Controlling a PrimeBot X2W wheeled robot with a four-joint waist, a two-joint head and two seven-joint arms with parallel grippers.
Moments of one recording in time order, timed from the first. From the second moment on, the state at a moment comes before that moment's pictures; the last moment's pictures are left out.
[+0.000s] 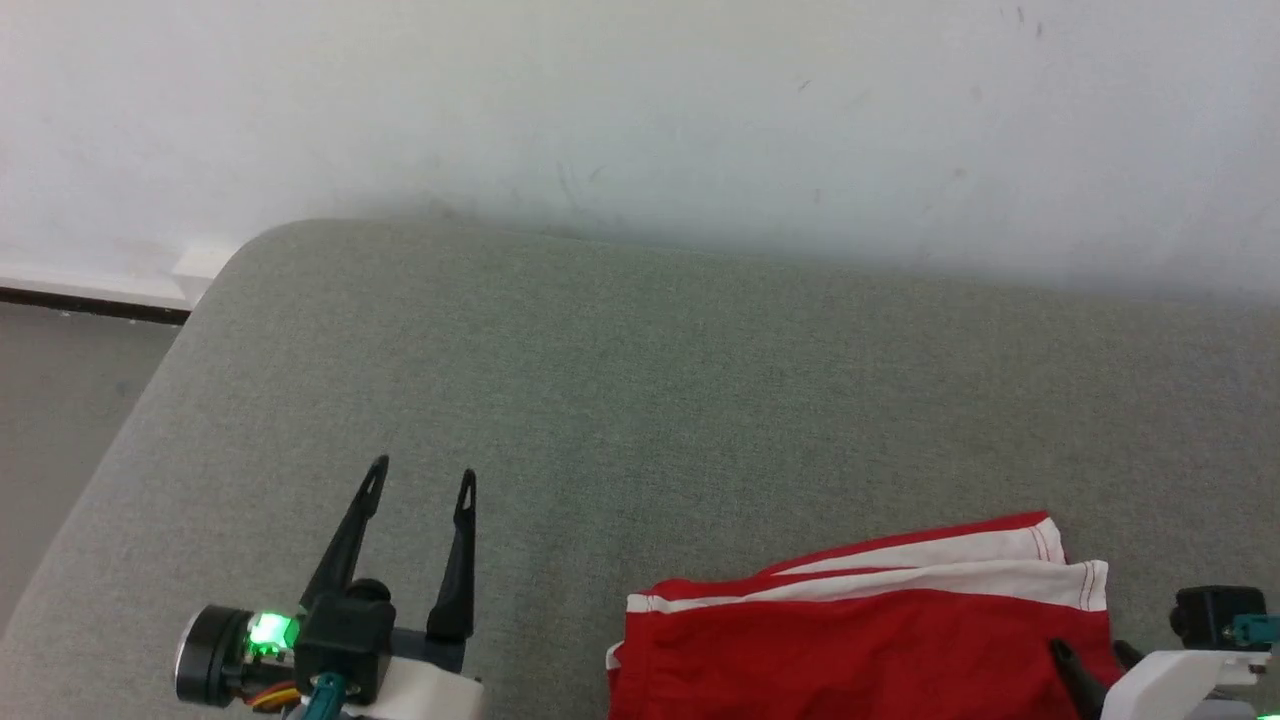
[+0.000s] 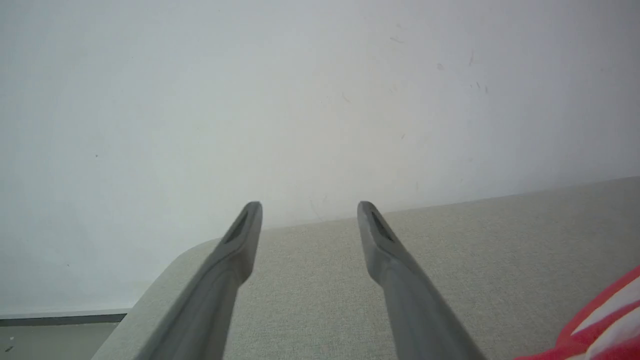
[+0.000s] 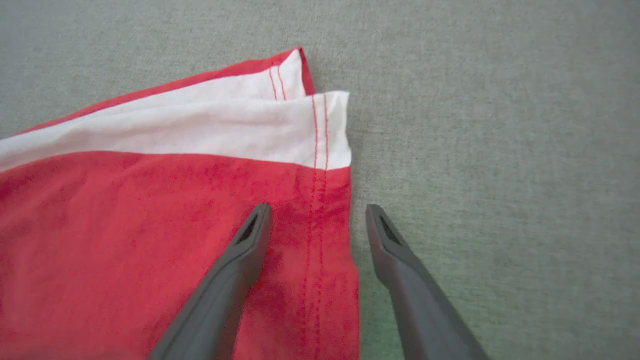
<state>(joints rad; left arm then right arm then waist) 0.00 0.39 -0.42 -0.07 -0.21 0.32 -0.26 0.06 -0.25 -0.06 0.33 0.37 0.13 0.27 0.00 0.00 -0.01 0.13</state>
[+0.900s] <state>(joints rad) 0.07 0.27 -0.33 -0.05 -0.10 0.22 -0.26 -0.05 -0.29 -0.09 0.54 0.46 0.13 0.21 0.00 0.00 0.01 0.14</state>
